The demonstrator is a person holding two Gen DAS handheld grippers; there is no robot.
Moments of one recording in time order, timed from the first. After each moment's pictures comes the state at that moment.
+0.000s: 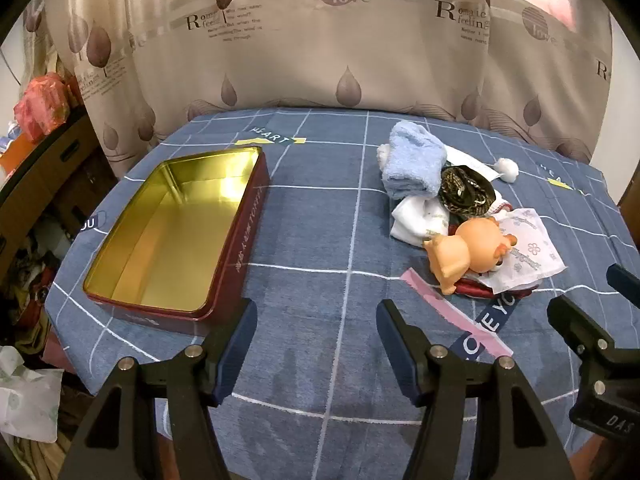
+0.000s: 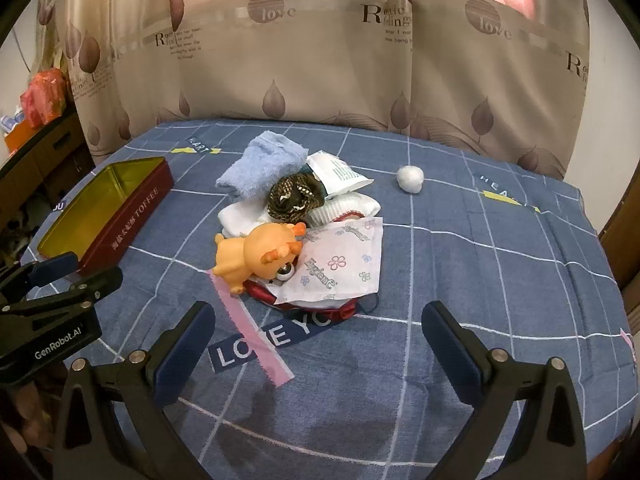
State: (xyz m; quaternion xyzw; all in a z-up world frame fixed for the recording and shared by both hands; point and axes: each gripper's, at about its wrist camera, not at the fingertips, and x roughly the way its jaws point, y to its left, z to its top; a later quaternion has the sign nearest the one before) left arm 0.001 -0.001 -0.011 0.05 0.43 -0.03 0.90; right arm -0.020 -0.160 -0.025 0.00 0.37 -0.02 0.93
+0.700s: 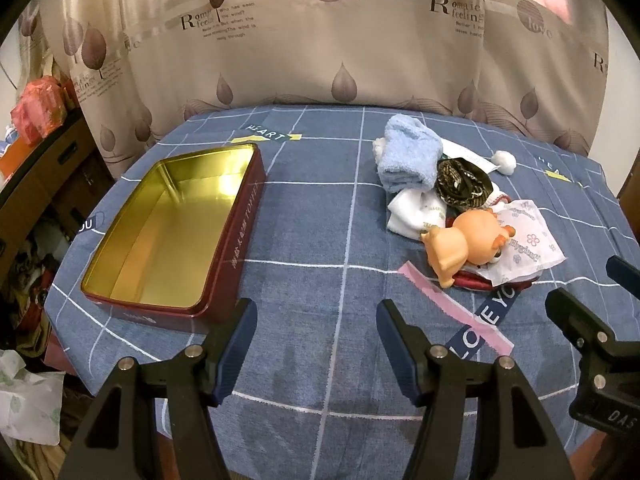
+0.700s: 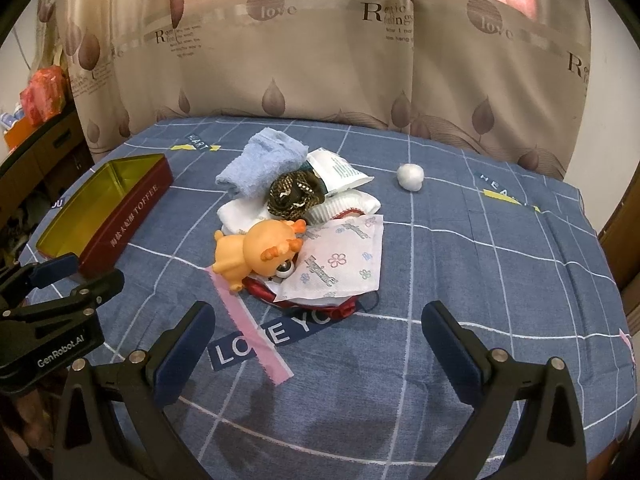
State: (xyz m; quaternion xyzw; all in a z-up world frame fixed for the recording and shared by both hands) left arm 0.000 -0.004 -0.014 0.05 0.43 -0.03 0.90; right arm -0.021 -0.159 -0.028 0.00 0.37 -0.02 0.93
